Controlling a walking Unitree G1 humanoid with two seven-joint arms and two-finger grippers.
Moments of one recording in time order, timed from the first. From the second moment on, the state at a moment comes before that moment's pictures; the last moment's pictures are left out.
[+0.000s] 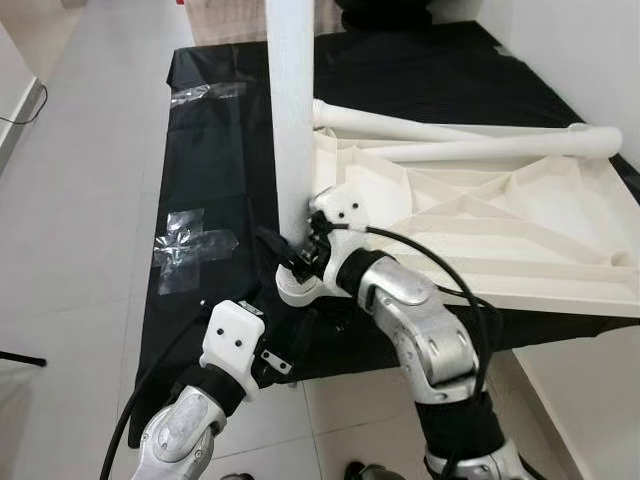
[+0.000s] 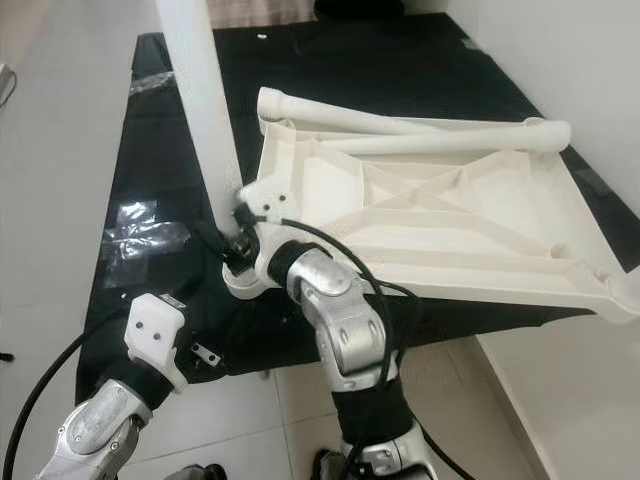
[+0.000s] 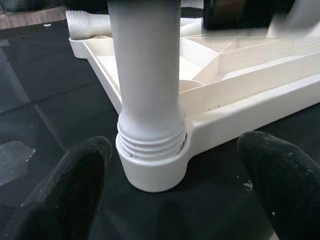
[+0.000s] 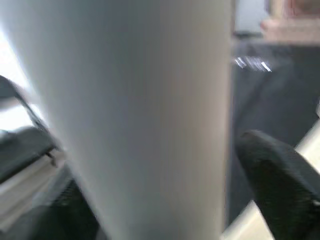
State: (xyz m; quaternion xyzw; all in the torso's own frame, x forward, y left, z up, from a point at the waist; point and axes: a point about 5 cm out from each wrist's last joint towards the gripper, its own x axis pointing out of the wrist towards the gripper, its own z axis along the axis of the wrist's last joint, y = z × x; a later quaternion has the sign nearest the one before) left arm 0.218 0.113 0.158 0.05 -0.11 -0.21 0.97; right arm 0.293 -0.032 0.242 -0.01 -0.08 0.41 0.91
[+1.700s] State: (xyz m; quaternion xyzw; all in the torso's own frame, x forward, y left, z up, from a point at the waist) left arm 0.205 0.114 0.162 0.05 -0.11 -0.21 0.97; right arm 0.274 -0.070 0.218 -0.06 -0.08 0.30 0.95
